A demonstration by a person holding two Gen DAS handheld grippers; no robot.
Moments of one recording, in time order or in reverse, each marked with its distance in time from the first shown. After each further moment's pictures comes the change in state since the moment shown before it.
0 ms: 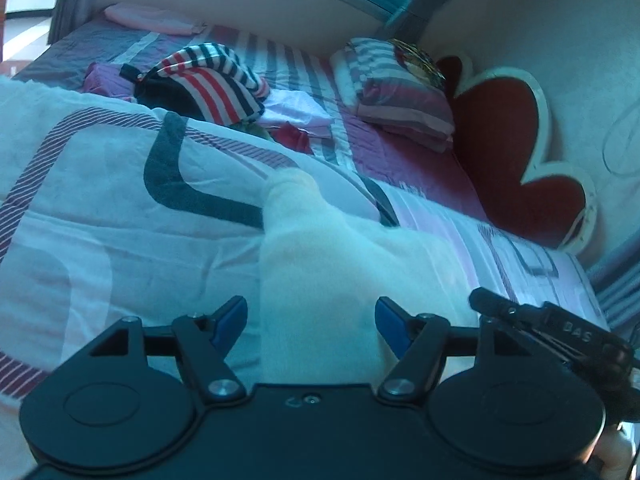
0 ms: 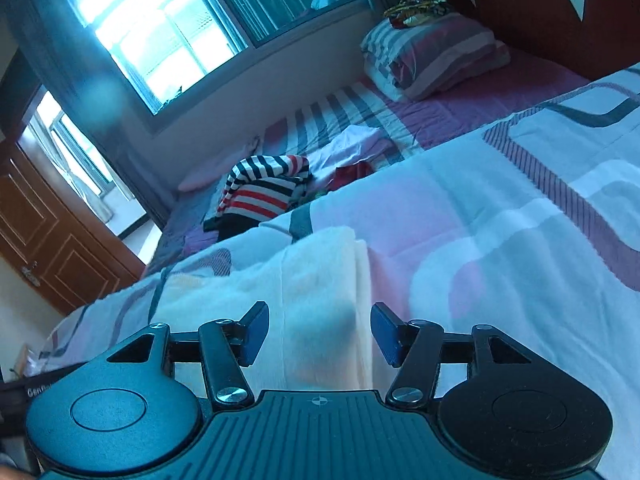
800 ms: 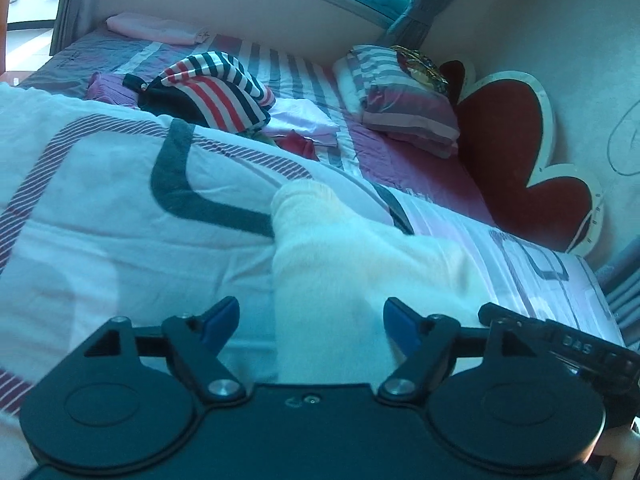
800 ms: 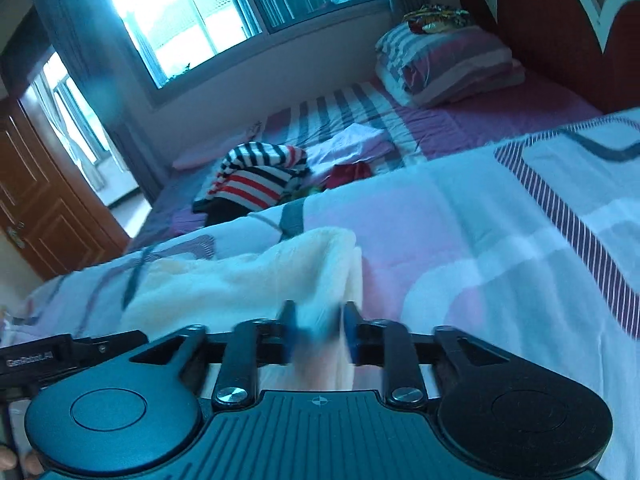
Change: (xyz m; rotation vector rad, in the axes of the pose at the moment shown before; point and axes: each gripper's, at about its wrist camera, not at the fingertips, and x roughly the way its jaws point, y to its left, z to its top) left arm -0.003 0.003 -0.007 0.036 -0.027 0.015; right arm 0.009 -0.003 -0.011 -0.121 0.020 -0.023
